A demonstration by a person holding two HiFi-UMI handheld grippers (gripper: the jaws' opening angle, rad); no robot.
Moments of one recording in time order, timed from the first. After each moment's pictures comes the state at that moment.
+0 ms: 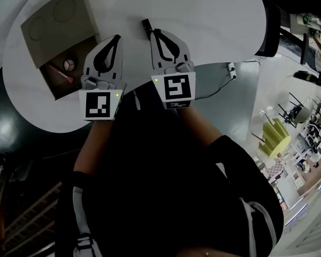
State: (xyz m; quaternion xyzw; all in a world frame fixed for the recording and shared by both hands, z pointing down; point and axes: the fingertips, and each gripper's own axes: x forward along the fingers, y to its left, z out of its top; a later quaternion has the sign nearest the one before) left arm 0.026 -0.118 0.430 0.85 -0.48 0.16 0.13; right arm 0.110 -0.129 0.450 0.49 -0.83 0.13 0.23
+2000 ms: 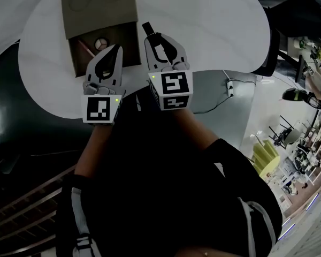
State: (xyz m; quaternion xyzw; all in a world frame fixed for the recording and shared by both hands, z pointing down) left arm -0.088 -0.048 0.404 0.82 -0.54 0.13 0.13; right arm -0.007 -0.084 0.423 0.44 -0.85 0.17 0.23
